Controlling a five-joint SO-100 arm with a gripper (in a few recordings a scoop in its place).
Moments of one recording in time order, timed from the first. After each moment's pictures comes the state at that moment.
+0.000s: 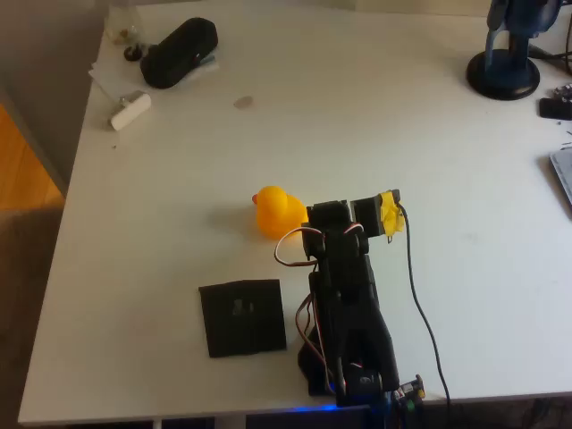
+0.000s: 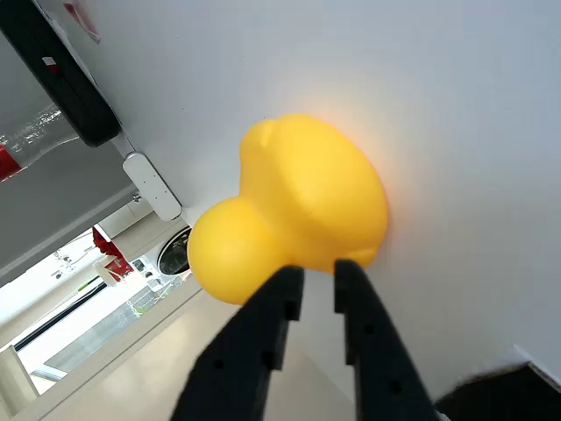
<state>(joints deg) -0.6 187.6 172.1 55.6 -12.1</state>
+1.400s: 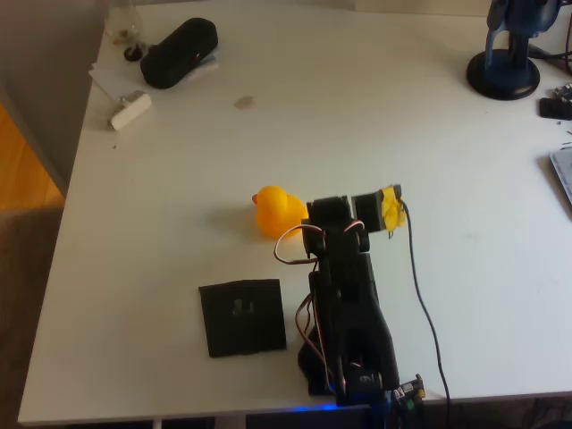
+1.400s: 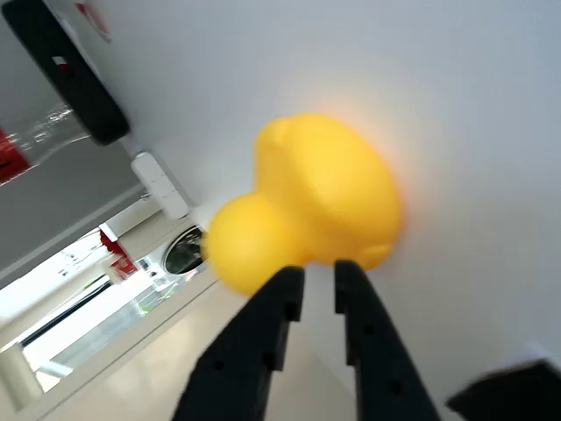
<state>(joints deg) -0.5 187.2 168.0 55.6 -12.3</state>
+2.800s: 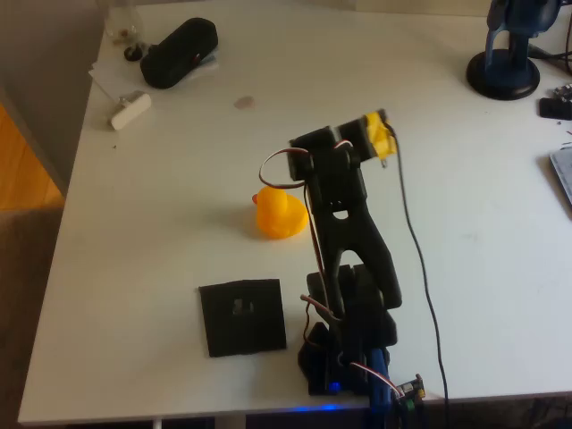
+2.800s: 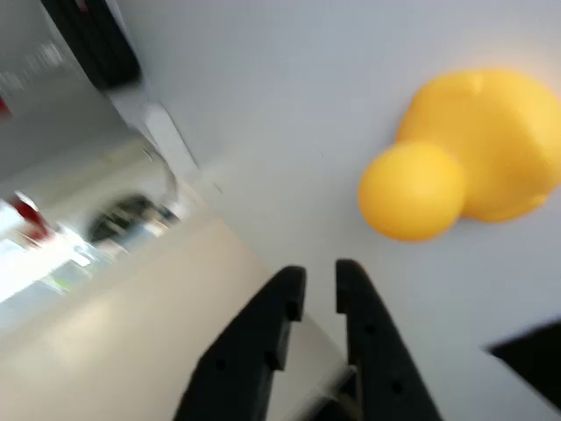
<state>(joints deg) -6.9 139.9 126.1 55.9 -22.7</state>
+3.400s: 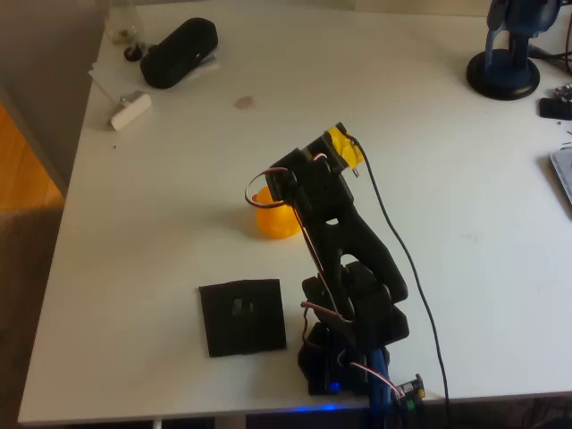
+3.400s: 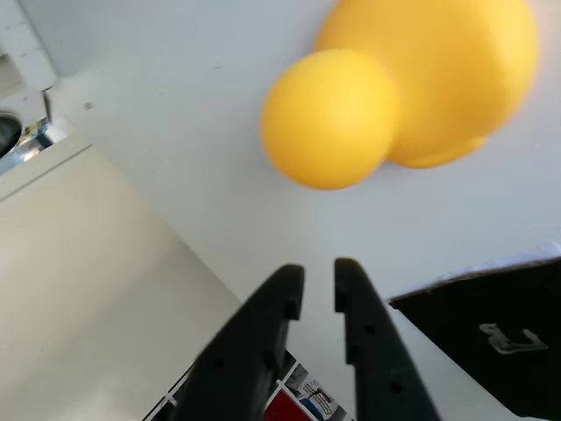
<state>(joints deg) -15.6 139.9 133.9 55.9 -25.4</state>
